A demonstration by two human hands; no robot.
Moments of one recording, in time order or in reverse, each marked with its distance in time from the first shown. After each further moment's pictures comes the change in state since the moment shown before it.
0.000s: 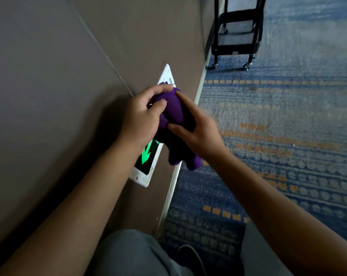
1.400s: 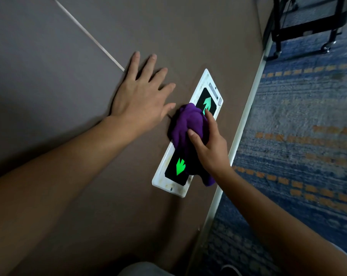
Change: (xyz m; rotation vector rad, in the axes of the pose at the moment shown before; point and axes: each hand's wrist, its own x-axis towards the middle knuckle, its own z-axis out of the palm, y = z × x) left_hand 0.060 0.059 -0.052 2.187 -0.240 0.434; right_hand 0.023 0.047 0.091 0.395 0.091 0.221
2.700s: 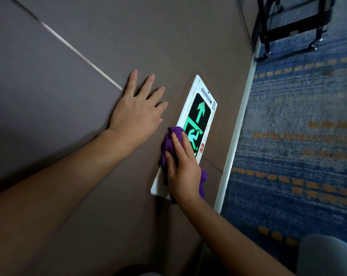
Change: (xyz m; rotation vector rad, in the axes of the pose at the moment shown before) left_hand 0.002 0.006 0.008 0.125 -0.055 0.124; right_hand -0.052 -0.026 0.066 -0.152 0.156 -0.062
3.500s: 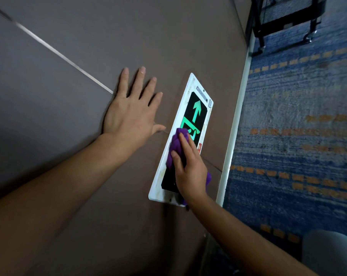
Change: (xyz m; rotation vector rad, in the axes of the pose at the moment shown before) left_hand 0.010 0.003 0.002 0.099 -0.047 -0.050; right_hand 0.010 0.027 -0.004 0.059 0.013 0.107
